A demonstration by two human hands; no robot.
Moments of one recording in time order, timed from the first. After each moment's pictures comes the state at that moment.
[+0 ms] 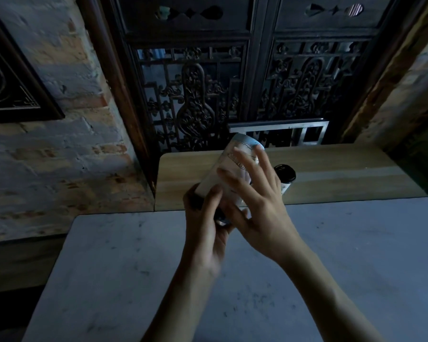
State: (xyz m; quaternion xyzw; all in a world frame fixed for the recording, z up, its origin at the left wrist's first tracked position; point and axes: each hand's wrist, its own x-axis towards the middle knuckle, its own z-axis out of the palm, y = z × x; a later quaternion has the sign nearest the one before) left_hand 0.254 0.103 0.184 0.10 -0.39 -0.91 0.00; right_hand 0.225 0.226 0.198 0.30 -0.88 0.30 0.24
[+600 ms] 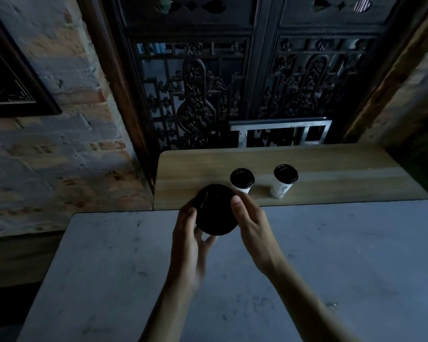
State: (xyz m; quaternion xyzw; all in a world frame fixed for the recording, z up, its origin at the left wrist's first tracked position) left_hand 0.258 0.081 0.140 0.19 -0.44 -0.88 0.03; right_hand 0.220 0.209 0.142 0.08 -0.71 0.69 -0.06
